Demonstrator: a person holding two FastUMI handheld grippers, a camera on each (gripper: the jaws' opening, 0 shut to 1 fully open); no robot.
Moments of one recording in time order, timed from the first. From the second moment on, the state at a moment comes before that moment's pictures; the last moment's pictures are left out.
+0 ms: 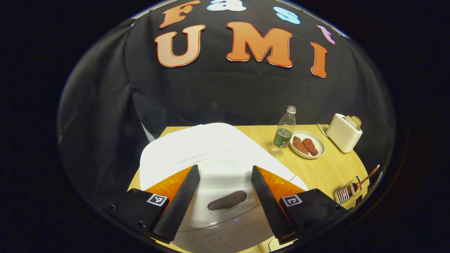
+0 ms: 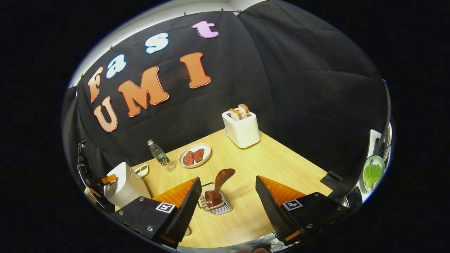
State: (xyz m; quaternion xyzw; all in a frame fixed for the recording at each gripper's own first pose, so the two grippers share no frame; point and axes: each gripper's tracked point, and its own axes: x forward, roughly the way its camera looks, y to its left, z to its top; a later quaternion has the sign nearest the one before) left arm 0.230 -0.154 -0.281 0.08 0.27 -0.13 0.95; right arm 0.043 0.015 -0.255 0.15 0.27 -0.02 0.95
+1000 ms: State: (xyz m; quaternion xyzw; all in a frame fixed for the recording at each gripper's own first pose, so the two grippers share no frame) left arm 0.188 -0.119 -0.102 0.01 0.15 -0.10 0.98; right arm 0.068 0.028 -0.160 0.06 0.17 0.02 0.98
